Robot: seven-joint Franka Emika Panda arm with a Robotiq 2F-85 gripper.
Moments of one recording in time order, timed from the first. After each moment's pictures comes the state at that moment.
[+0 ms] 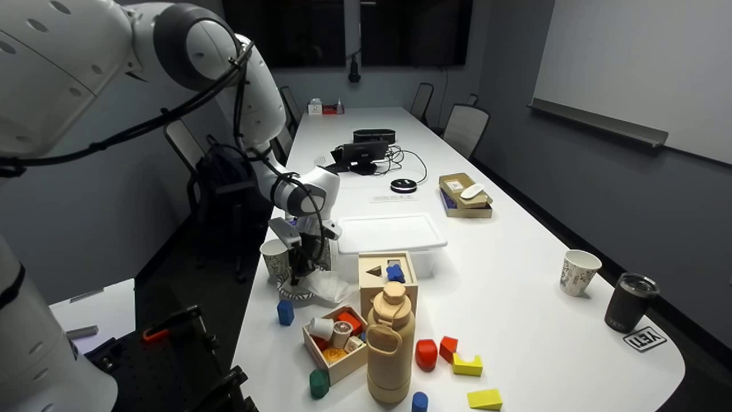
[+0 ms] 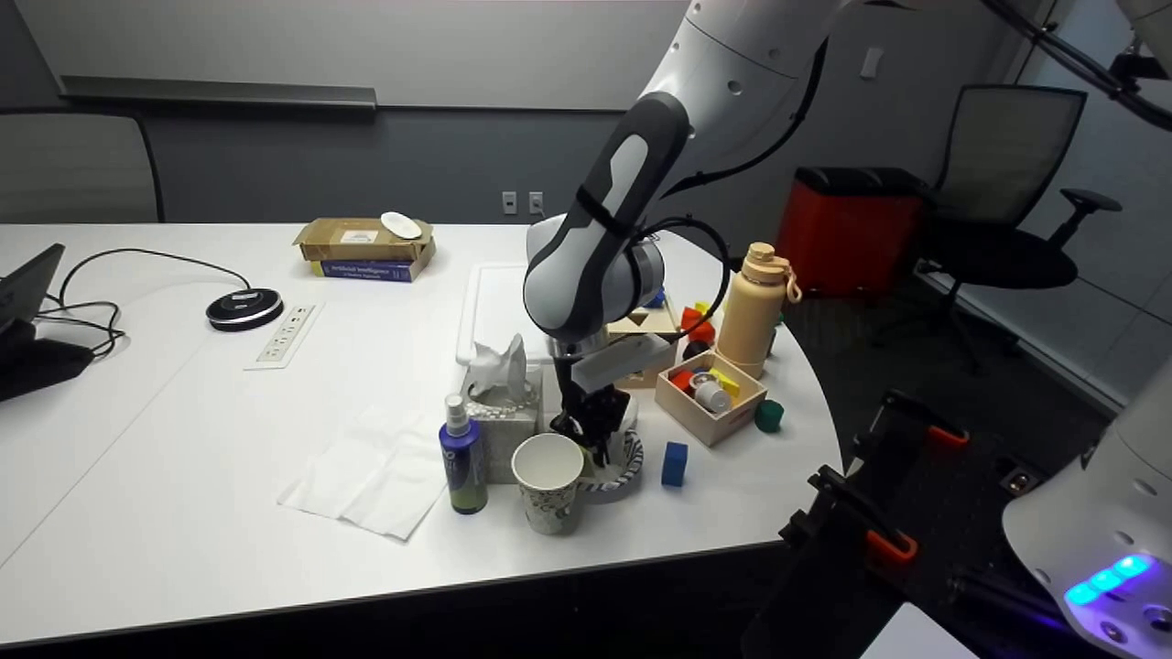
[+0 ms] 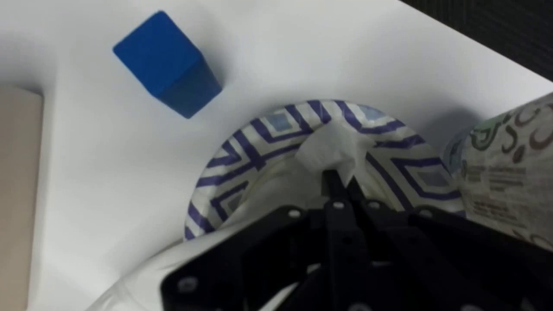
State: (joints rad) arm 0.19 0.87 0.06 -1.90 0.17 2.41 0.21
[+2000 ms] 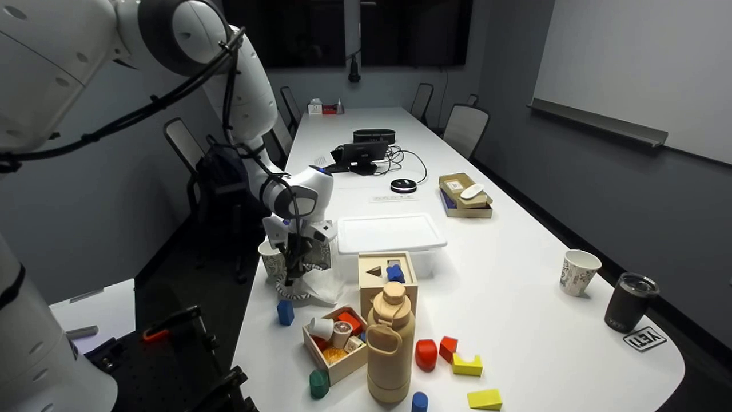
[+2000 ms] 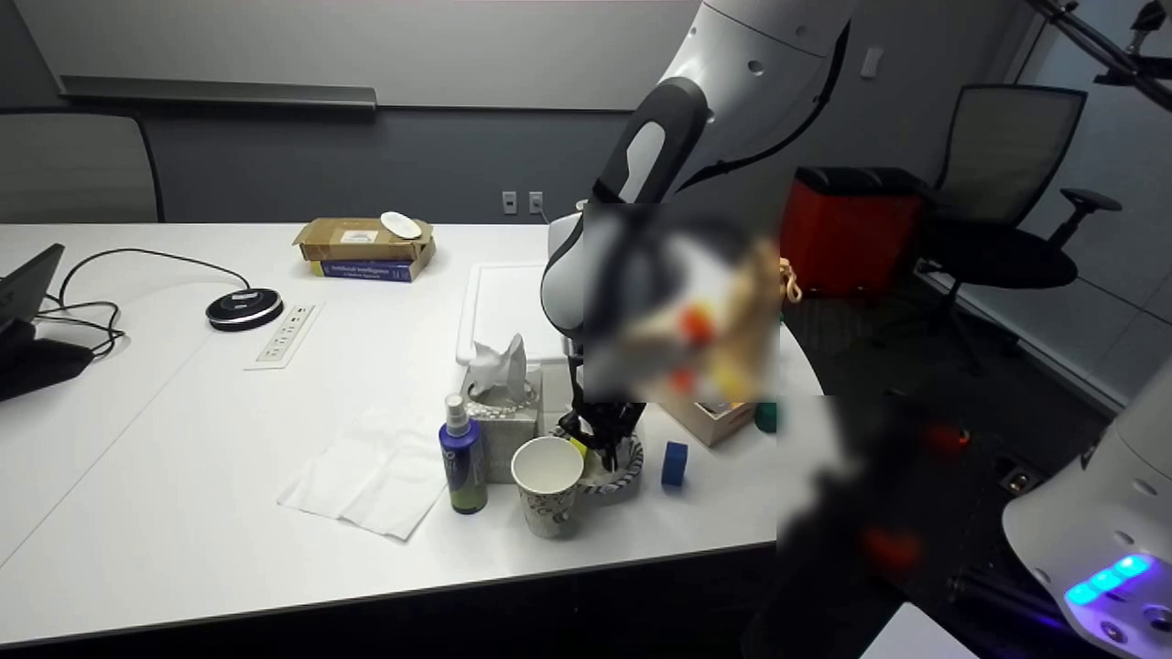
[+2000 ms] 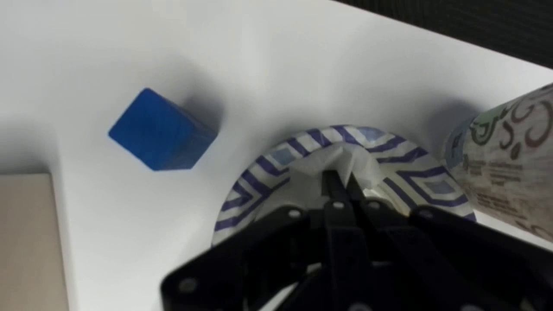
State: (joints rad) arm 0.19 0.80 0.06 -2.03 0.24 2.51 0.33
